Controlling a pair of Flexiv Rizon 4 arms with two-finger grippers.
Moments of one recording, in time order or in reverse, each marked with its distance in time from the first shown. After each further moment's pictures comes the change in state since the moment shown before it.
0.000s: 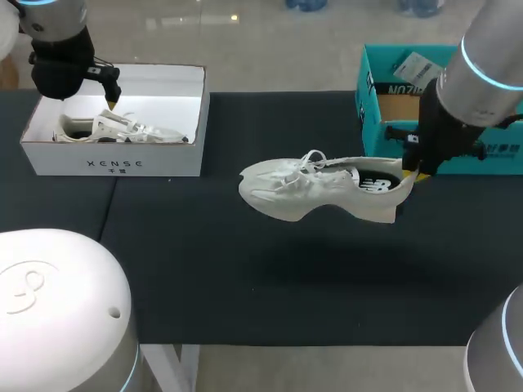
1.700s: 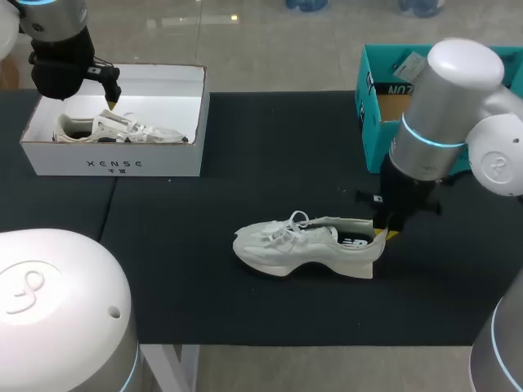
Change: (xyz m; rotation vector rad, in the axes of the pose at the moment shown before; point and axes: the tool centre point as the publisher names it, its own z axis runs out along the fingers) left arm 0.000 0.000 0.000 0.000 0.000 0.000; right arm -0.008 -0.032 0.145 0.212 -0.057 -0.035
